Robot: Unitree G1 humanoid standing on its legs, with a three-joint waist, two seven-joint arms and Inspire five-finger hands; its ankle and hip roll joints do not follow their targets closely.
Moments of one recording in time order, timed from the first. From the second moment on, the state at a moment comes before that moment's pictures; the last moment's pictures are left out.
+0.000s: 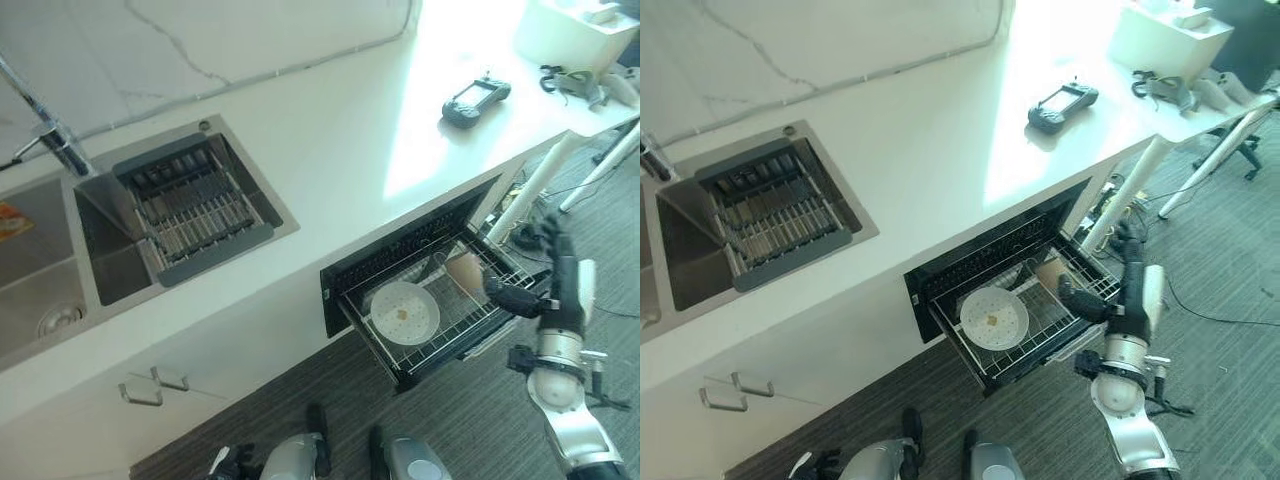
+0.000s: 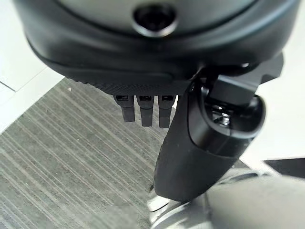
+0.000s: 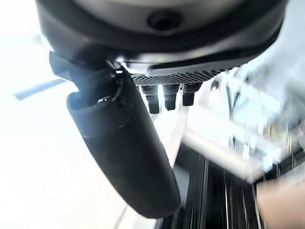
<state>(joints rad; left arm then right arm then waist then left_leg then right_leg) 0.07 0.26 -0.23 1.08 0.00 0.04 0.11 0.10 -0.52 -0.07 0.06 0.00 -0.22 -0.66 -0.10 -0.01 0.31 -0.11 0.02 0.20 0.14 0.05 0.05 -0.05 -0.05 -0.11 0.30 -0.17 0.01</state>
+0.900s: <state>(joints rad) 0.00 0.29 -0.30 1.07 -0.24 0.01 0.03 -0.11 -0.42 0.17 0.95 0.01 -0.37 -0.66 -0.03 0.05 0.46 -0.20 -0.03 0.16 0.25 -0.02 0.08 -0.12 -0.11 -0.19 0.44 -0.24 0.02</state>
